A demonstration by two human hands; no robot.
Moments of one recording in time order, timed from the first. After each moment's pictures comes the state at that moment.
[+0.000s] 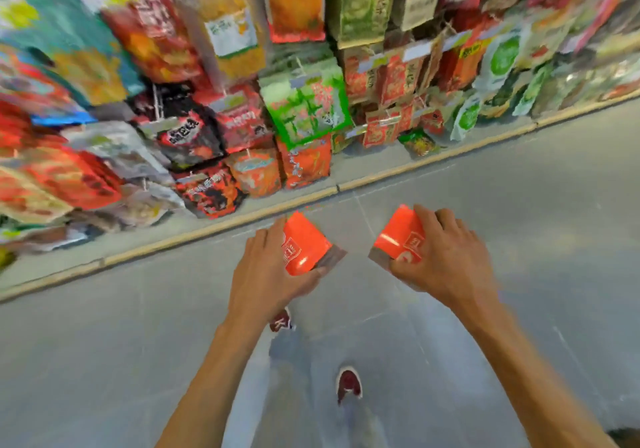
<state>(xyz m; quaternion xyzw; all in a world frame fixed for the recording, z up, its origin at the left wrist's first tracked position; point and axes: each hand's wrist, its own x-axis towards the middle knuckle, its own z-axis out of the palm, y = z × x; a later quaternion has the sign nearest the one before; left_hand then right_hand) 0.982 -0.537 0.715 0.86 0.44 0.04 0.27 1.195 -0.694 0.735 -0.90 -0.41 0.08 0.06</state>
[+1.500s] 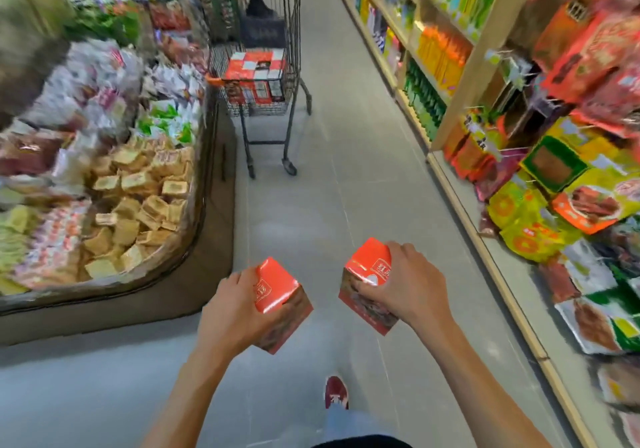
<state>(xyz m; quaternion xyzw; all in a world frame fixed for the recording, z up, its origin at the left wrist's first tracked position) -0.095 -0.617 0.744 0.19 0.95 0.18 0.15 0.008 -0.372 0.752 -0.30 -0.94 0.17 -0.04</state>
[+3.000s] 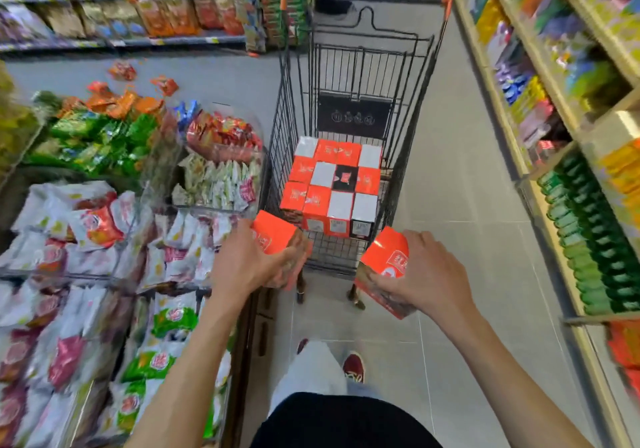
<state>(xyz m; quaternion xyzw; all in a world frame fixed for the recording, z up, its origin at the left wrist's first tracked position) -1.135 -0.359 0.711 0.02 0.96 0.25 0.11 -1.009 -0.106 0.750 -0.22 -0.95 0.17 -0.11</state>
